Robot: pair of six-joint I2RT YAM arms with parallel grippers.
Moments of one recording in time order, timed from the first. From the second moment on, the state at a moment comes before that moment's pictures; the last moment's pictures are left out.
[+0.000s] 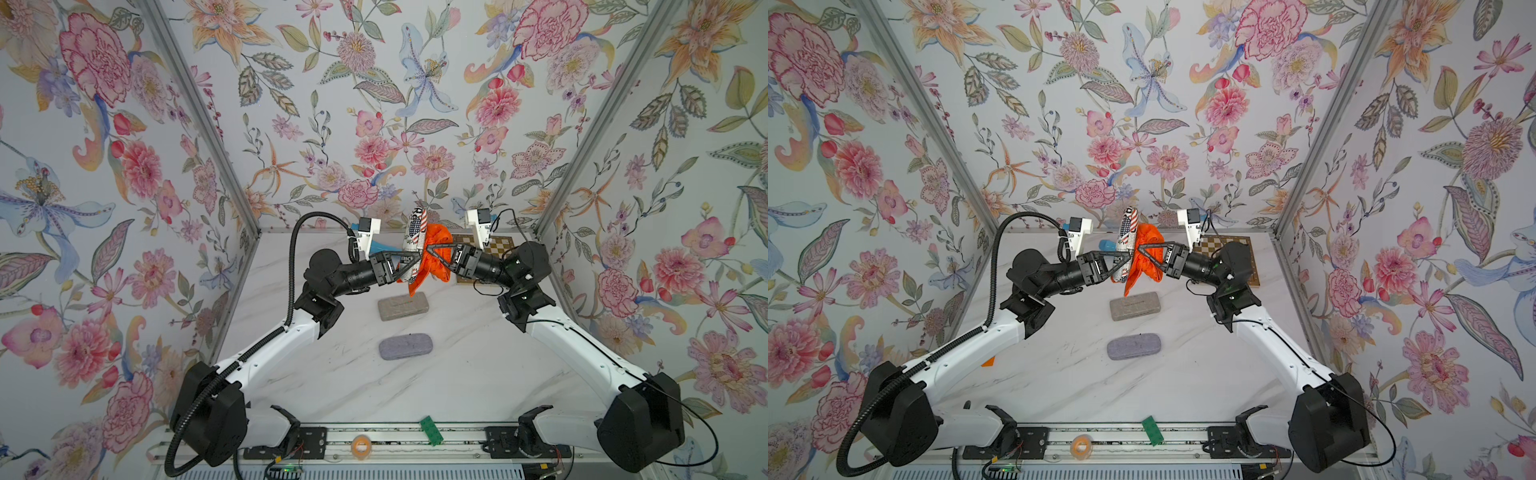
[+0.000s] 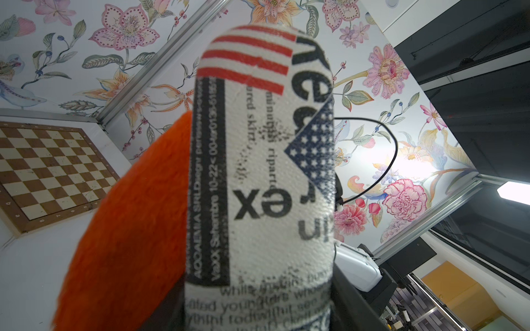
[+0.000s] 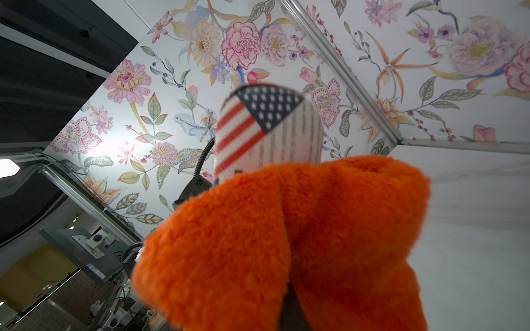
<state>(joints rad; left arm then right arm) -0.57 1.34 0.98 0.60 0.73 -1.05 0.40 1.32 1.05 0.60 -0.89 1.00</state>
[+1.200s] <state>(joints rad) -0.92 1.63 1.28 -0.20 0.32 -0.39 -0.07 0.94 1.02 -0.44 -0.64 0.57</state>
